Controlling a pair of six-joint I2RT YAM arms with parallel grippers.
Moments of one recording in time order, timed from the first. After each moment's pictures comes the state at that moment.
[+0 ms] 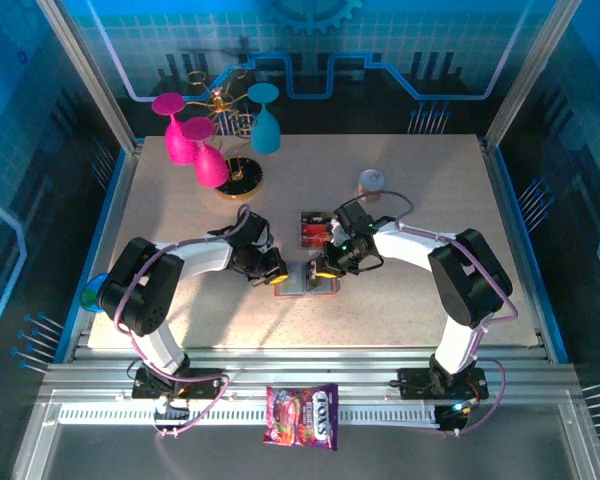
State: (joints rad) left arm -0.43 1.71 0.87 -0.32 0.49 -0.85; right arm 0.54 1.79 1.06 -0.47 -0.55 0.66
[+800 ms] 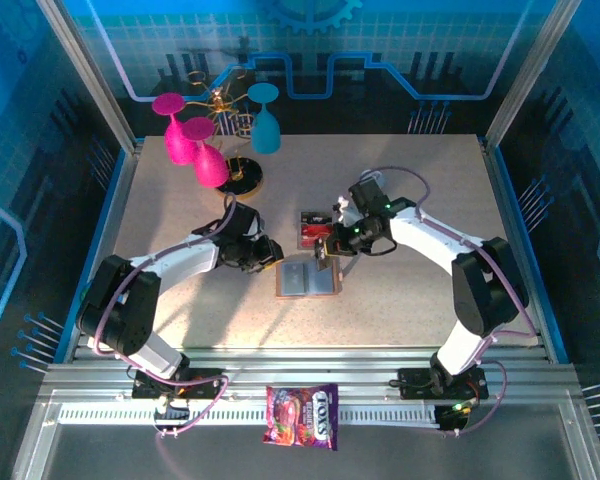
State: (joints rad) left arm -0.39 1.56 0.87 -0.32 0.41 -0.85; right arm 0.46 1.69 1.20 -0.65 -0.53 0.39
